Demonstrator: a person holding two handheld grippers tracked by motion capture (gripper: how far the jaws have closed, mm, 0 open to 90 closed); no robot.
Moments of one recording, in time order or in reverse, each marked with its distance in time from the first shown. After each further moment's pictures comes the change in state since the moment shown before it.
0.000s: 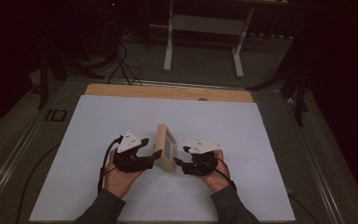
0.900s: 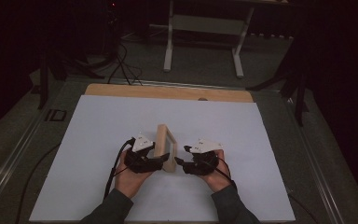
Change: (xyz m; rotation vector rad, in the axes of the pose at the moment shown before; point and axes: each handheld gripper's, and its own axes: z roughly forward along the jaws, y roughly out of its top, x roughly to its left) left arm -0.010 -0.008 0.033 0.091 0.013 -0.028; right arm -0.003 0.000 -0.001 -0.003 -0.004 0.003
